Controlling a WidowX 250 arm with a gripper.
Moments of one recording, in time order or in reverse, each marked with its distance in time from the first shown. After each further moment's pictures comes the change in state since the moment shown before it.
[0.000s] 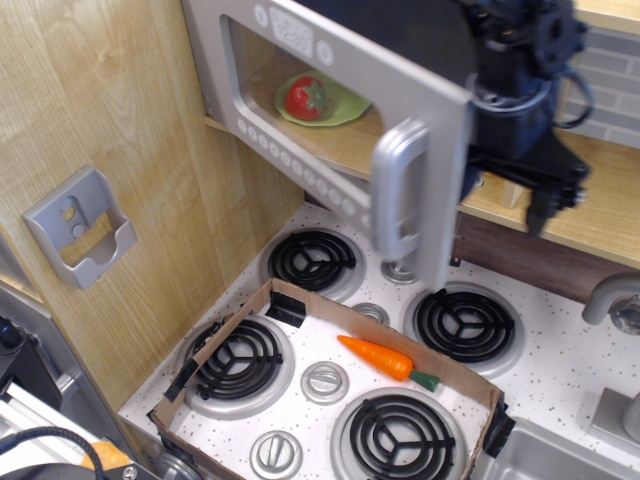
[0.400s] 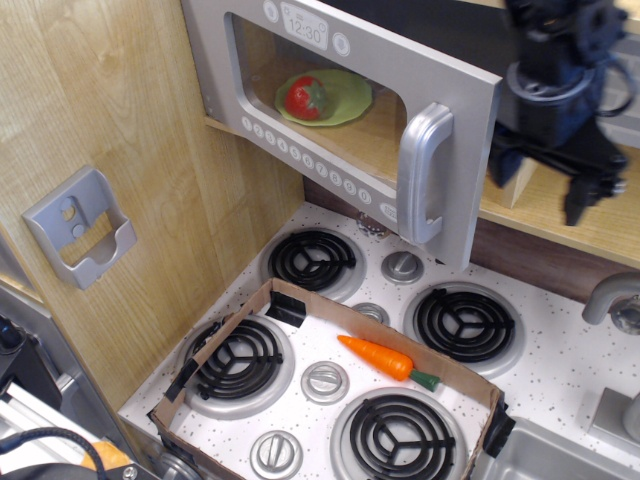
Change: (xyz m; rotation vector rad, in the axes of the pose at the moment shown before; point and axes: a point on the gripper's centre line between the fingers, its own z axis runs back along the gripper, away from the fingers) arm 0.028 -0.028 -0.006 -0.043 -0.066 -0.161
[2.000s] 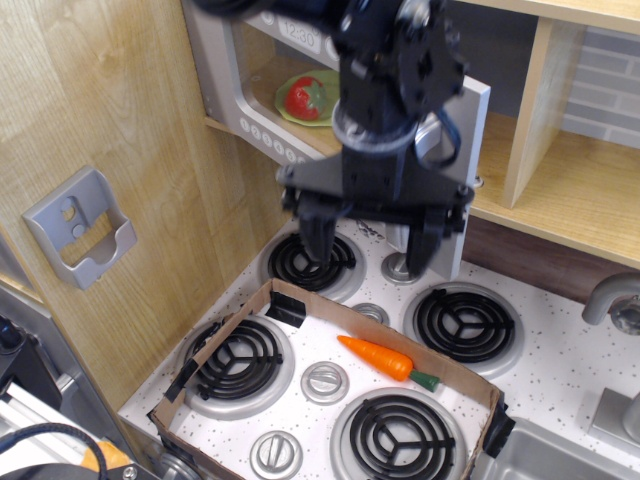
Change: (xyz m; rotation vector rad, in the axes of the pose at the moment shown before) arm -0.119 0.019 0.060 0.192 0.149 0.598
